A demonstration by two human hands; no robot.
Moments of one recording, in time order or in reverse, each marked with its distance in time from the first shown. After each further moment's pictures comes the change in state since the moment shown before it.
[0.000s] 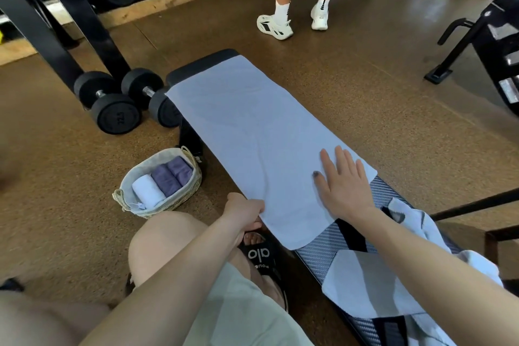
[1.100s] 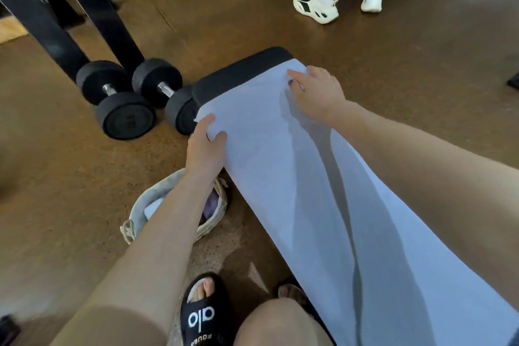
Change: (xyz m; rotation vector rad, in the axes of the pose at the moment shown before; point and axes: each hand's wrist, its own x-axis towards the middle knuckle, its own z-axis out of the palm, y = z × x) left_hand 0.179 0.183 -0.148 0.036 0.342 0.499; right_hand 0.360 -0.187 -0.029 0.056 0.076 -0.232
